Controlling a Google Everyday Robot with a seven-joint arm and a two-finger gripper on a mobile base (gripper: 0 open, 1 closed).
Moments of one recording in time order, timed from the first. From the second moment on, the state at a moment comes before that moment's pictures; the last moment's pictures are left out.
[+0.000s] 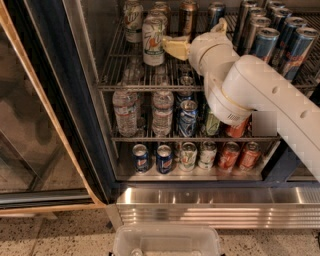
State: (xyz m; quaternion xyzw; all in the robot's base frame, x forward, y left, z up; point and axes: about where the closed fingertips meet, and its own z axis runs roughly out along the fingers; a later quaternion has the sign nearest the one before) arm 0.707 -0.096 1.006 -0.14 0.66 0.03 0.74
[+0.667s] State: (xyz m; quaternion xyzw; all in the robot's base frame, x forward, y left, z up) arm 0.724 -0.106 1.004 -0.13 0.68 0.03 0.73
